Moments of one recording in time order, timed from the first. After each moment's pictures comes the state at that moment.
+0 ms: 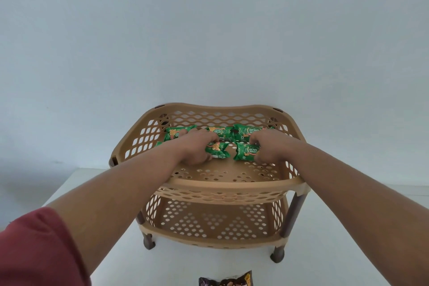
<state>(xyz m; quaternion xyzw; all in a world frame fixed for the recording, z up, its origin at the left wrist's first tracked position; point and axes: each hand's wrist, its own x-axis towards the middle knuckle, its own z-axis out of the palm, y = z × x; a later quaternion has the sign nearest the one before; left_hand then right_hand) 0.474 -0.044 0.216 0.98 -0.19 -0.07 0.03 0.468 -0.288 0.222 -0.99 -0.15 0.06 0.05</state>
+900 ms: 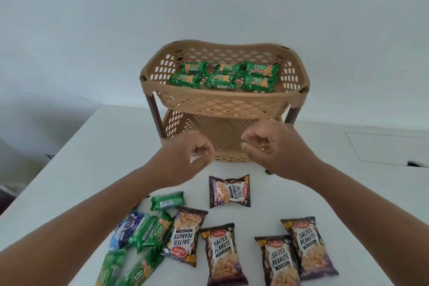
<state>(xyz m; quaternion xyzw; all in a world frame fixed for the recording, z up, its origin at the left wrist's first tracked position) 0.204 -0.002 0.162 0.92 -0.23 0.04 0.32 0.222 -0.271 0.183 -0.89 -0.31 -0.12 0.33</state>
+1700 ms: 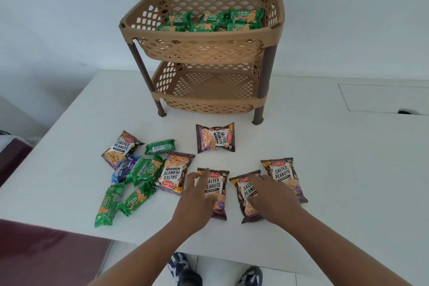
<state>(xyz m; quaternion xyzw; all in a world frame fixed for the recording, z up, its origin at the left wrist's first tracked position) 0.030 -0.104 -0.020 0.94 0.04 -0.13 0.30 0.064 -0.336 -0.006 -0.97 -0.14 0.15 0.13</state>
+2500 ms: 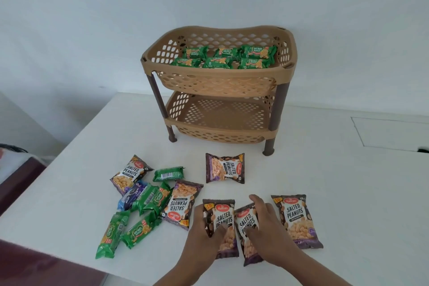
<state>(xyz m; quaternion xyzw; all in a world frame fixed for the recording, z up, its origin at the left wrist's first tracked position) 0.025 -0.112 -0.017 0.79 0.15 -0.09 0.59 0.070 -0.309 -0.006 -0.90 -0.07 0.20 0.37</state>
